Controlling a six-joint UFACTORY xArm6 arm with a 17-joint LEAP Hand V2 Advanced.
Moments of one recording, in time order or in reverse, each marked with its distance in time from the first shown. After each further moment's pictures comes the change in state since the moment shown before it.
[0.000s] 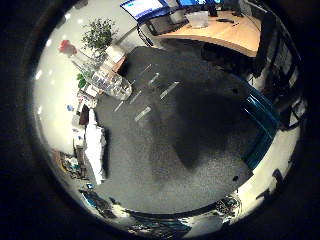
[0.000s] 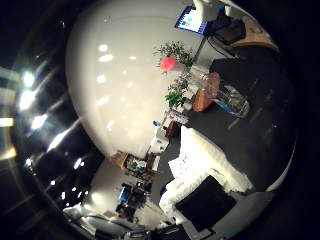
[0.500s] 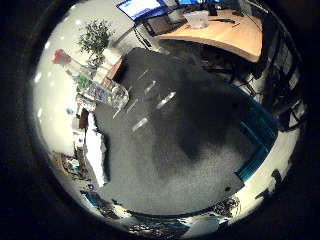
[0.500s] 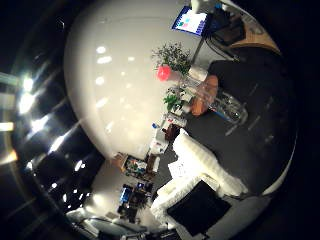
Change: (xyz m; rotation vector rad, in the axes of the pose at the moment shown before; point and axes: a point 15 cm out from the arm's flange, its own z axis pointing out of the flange) arm 0.010 -0.034 0.005 -0.009 -0.002 0.019
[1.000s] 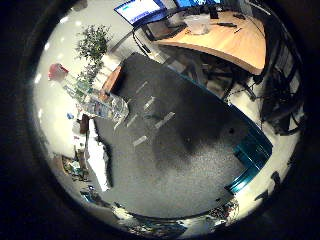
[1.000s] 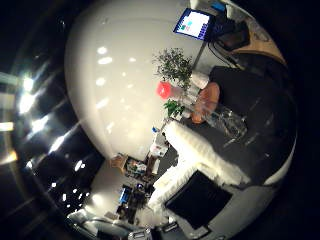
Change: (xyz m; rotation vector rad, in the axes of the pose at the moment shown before) arm -0.001 -0.040 0.004 0.041 -0.008 -0.014
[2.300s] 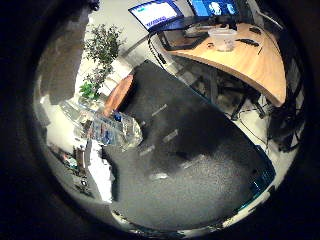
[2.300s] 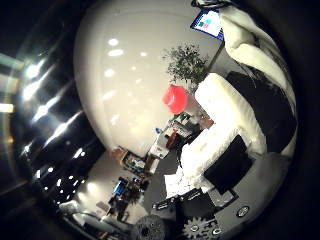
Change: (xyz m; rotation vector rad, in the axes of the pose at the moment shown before) arm -0.021 -0.018 0.048 0.003 -0.070 -0.114
